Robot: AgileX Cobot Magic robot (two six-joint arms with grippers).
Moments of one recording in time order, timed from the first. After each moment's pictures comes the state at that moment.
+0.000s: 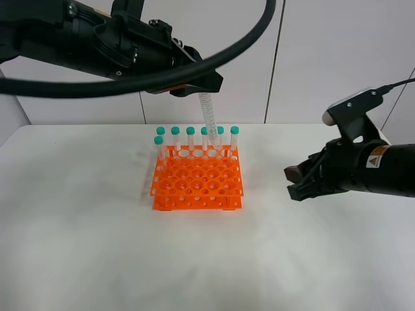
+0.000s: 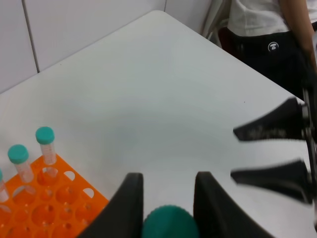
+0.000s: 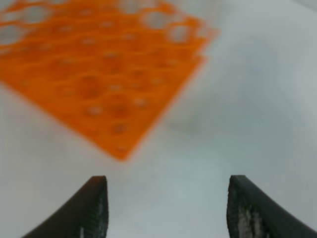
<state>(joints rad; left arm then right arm) -0.58 1.47 -1.27 -0.69 0.45 0.64 0.30 1.21 -0.58 0.06 0.11 -0.22</state>
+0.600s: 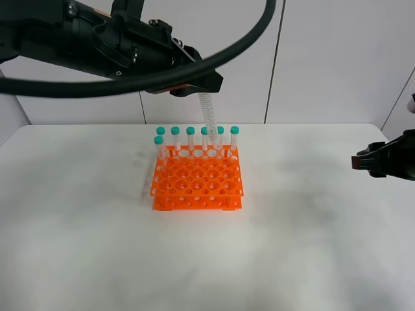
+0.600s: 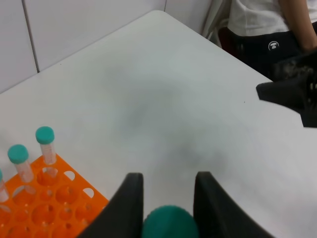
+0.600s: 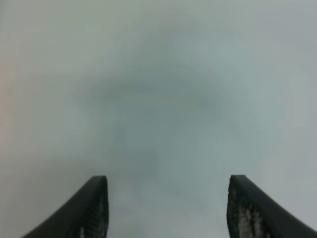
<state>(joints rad) -0.58 1.47 -1.27 -0.69 0.45 0.64 -0.11 1.21 -0.58 0.07 0.11 -0.19</state>
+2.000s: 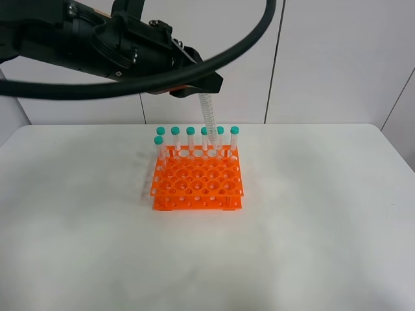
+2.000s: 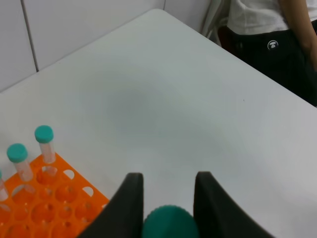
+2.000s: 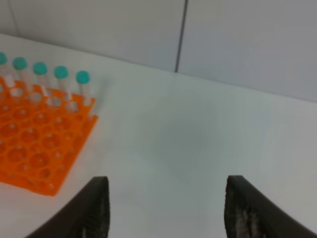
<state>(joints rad) -0.58 1.47 -1.27 -0.69 0.45 0.64 -0.15 0.60 -0.78 0.31 0.76 -0.47</state>
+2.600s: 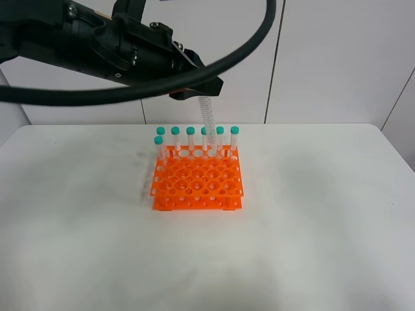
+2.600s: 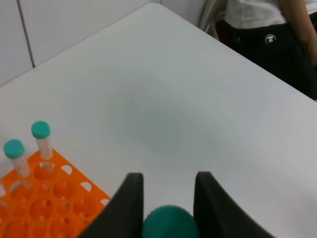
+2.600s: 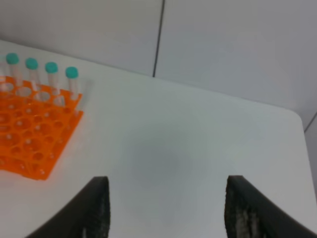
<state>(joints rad) -0.58 1.47 -1.27 -0.69 0.47 0.65 -0.10 0.32 -0.75 0.21 0.90 -0.38</state>
